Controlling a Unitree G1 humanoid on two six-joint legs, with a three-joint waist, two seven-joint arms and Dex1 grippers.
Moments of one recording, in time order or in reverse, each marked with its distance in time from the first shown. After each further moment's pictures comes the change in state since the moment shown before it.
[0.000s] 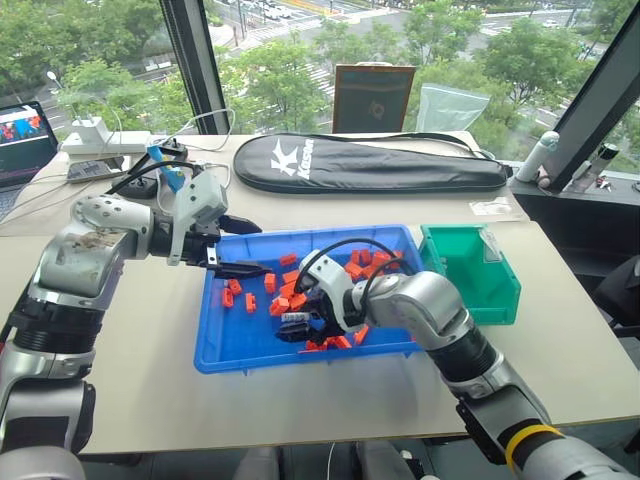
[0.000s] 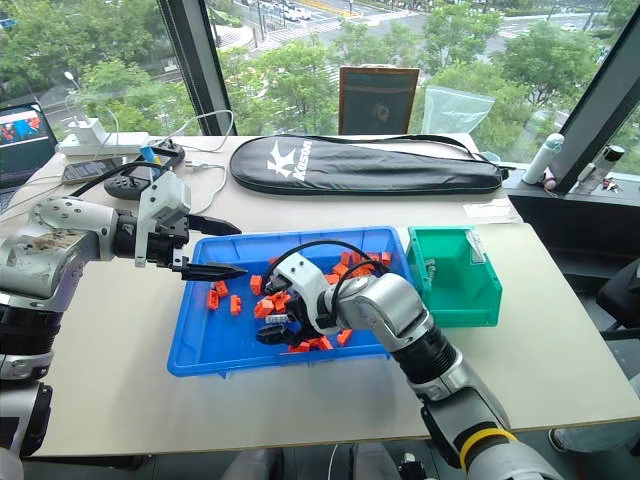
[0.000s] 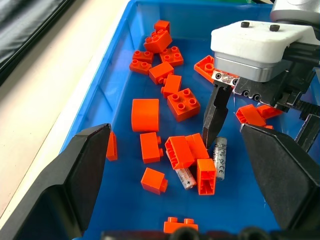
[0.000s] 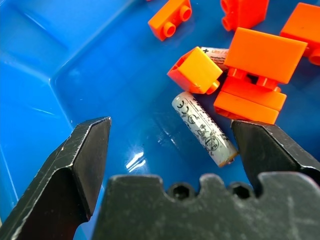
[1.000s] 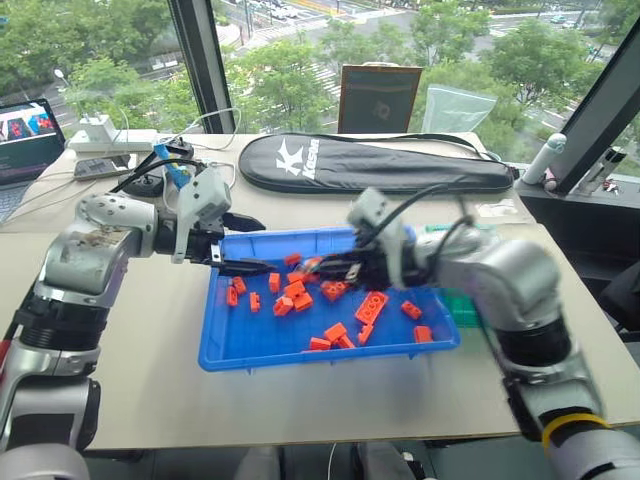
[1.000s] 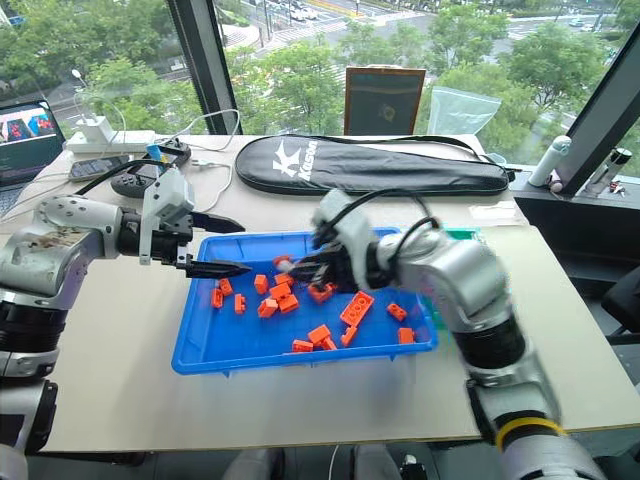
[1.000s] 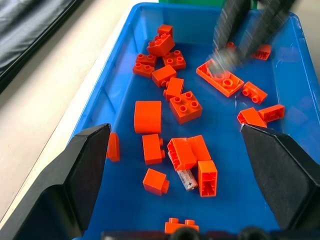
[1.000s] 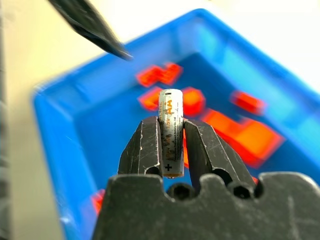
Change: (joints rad) left arm -0.016 -0.021 -0.002 0.023 0.000 0.002 0.001; right arm -0.088 -0.433 -0.274 -0.151 -0.011 -0.086 0.194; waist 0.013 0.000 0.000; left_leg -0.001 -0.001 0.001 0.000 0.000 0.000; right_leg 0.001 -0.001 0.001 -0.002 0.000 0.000
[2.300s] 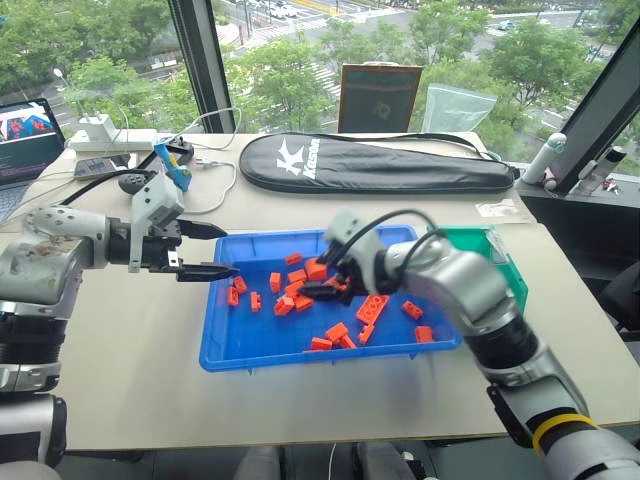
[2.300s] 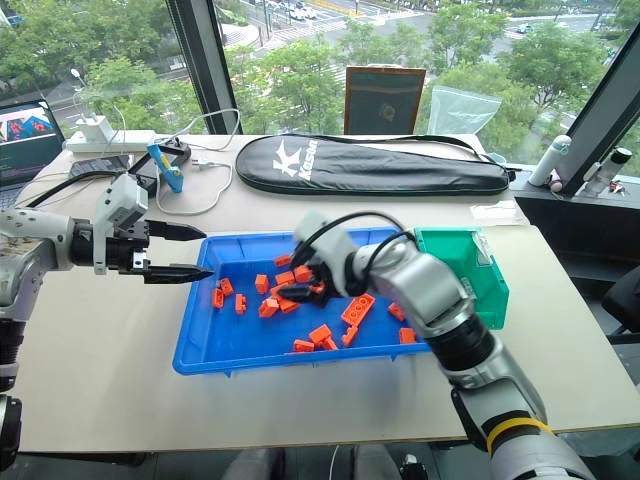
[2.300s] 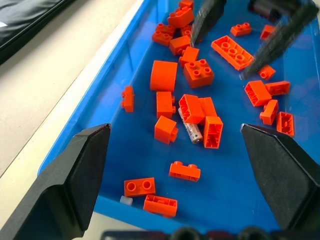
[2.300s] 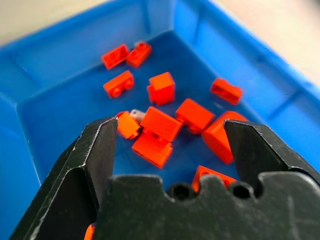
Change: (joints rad) left arm 0.105 0.117 0.102 0.033 -0.038 -0.019 -0.046; right arm 0.015 0.304 0.338 0.044 -0.173 -0.157 0.000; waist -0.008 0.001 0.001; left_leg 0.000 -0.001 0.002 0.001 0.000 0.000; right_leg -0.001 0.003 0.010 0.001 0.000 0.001
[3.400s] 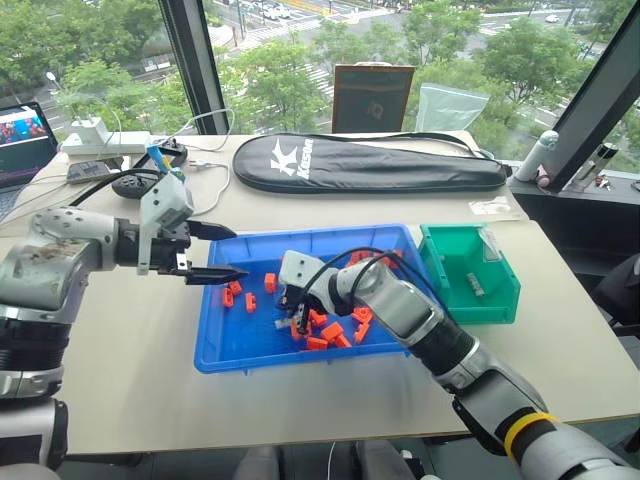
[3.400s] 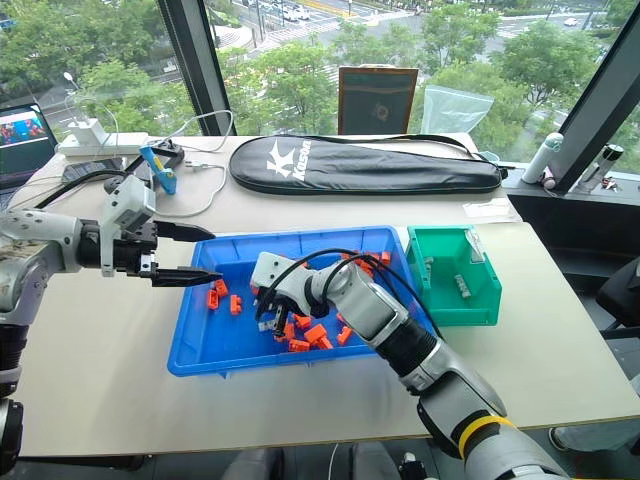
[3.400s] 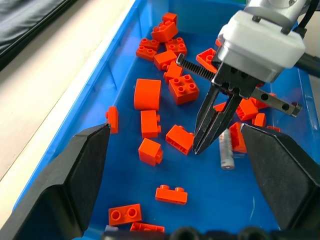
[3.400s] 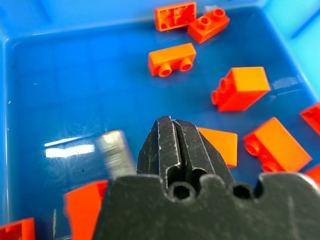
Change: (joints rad) left arm 0.018 -0.022 -0.004 -0.063 -0.038 0.030 0.029; right arm -0.011 0.098 0.095 0.286 -0.282 -0.345 0.158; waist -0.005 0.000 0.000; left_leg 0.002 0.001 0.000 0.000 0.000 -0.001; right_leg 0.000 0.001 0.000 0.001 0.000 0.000
